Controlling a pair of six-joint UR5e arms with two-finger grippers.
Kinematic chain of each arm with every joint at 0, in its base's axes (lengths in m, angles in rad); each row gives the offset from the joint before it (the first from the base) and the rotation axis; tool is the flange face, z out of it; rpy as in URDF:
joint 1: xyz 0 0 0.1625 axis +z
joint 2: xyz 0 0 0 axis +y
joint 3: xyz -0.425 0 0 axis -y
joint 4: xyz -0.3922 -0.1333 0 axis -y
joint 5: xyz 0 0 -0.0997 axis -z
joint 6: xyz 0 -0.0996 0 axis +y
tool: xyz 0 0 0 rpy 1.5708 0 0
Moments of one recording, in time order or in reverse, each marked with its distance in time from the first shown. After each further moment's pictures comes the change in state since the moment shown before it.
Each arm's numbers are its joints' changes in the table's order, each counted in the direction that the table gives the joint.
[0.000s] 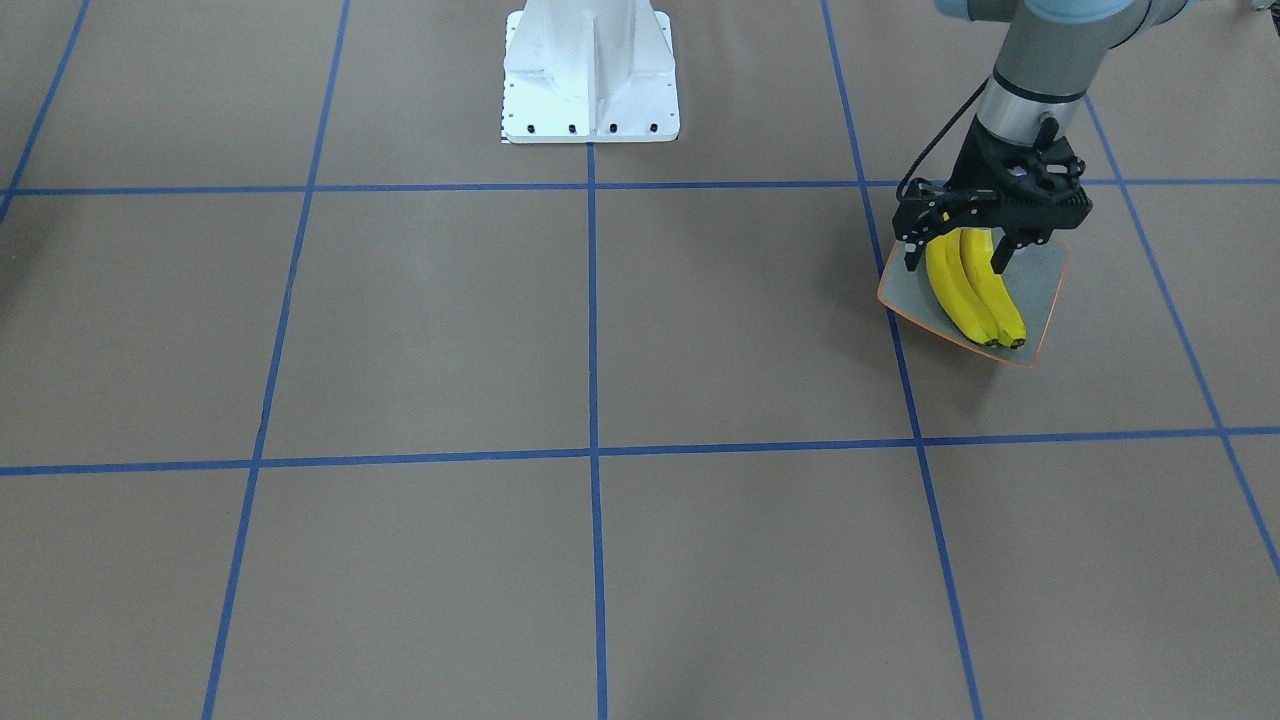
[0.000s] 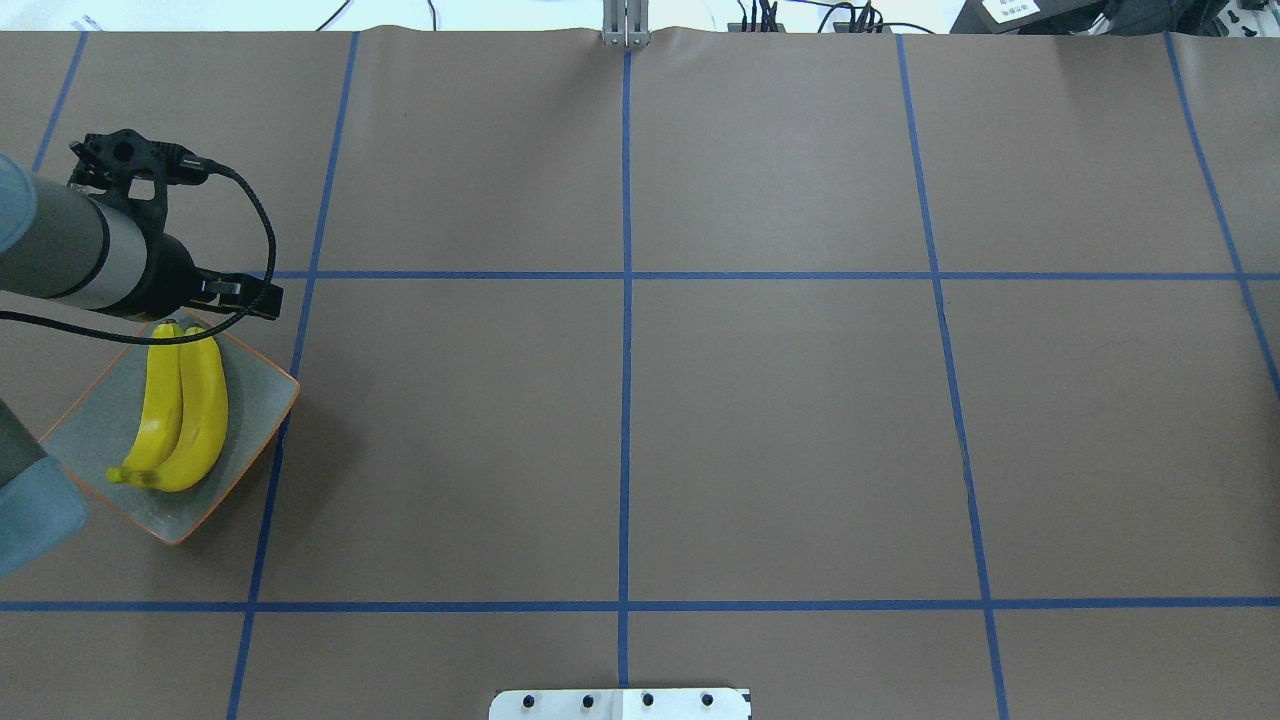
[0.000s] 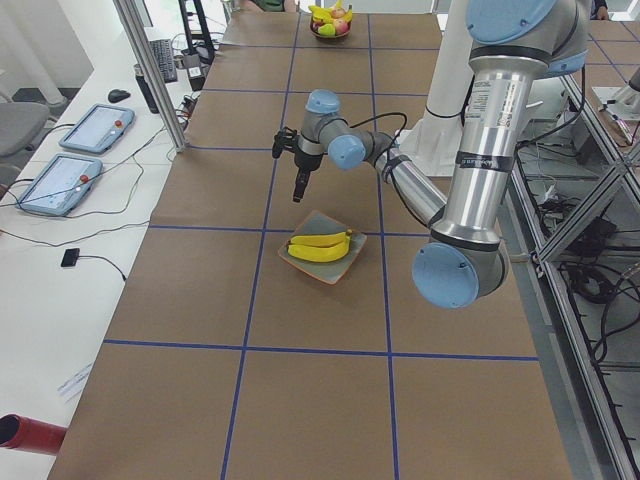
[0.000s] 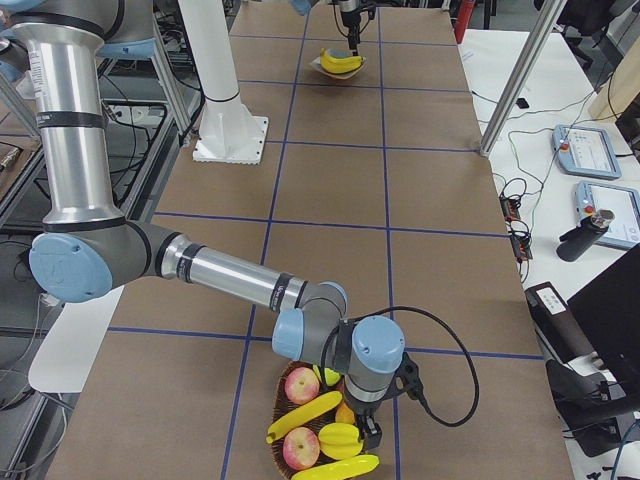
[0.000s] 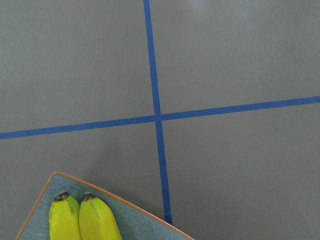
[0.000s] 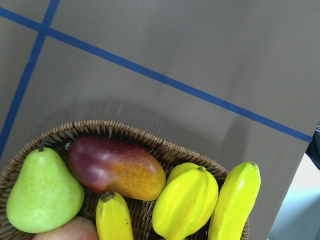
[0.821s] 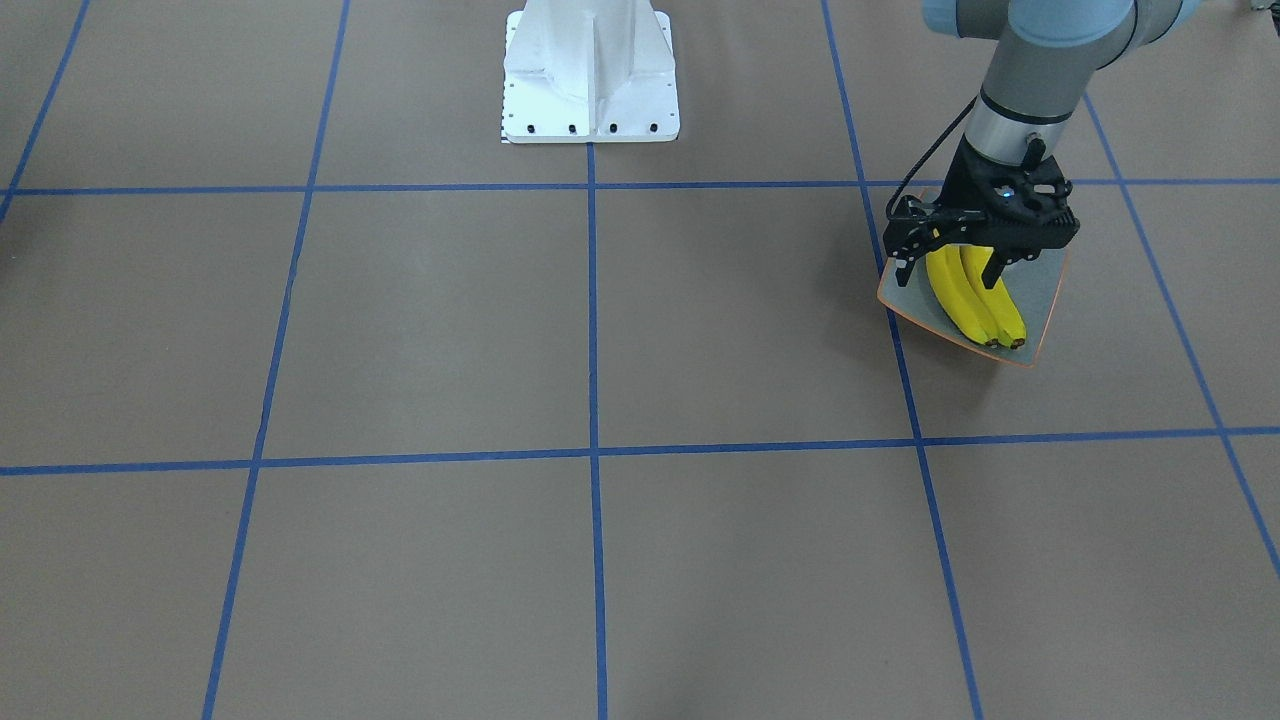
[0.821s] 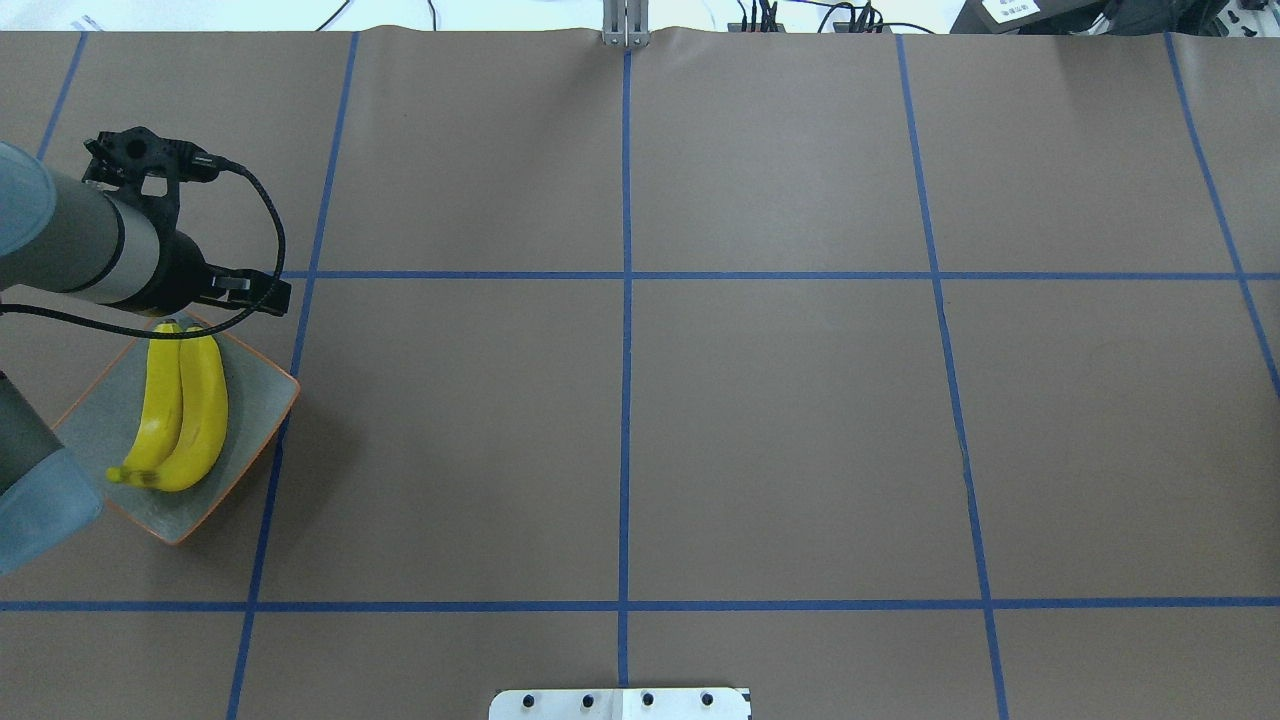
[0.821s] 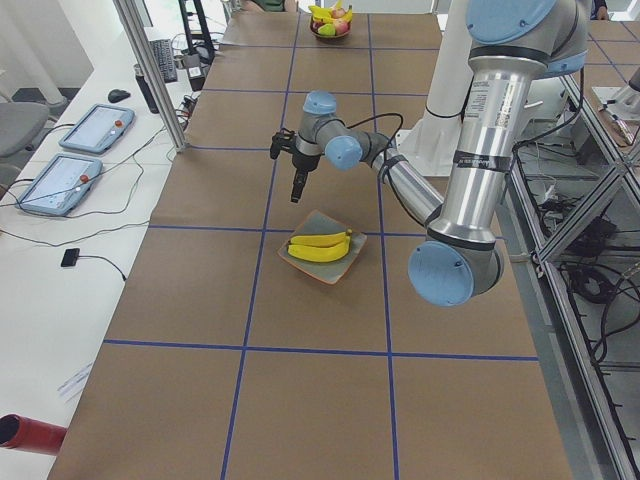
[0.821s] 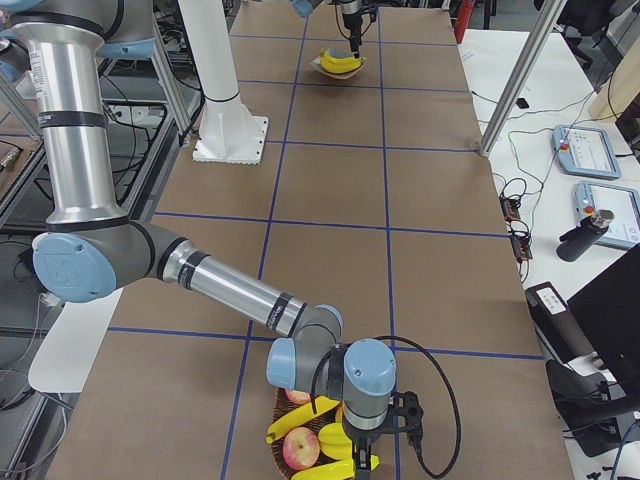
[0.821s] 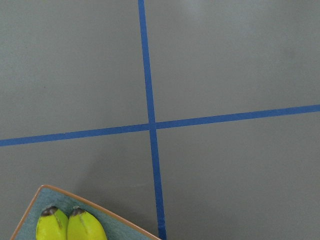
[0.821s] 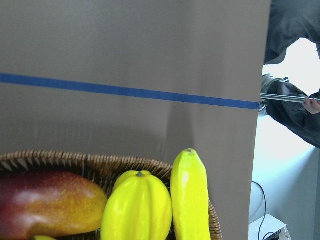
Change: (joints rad) left arm 0.001 0.017 0.026 -0.004 0.000 0.000; right arm 0.003 -0.036 -0.174 0.244 -0.133 -0.418
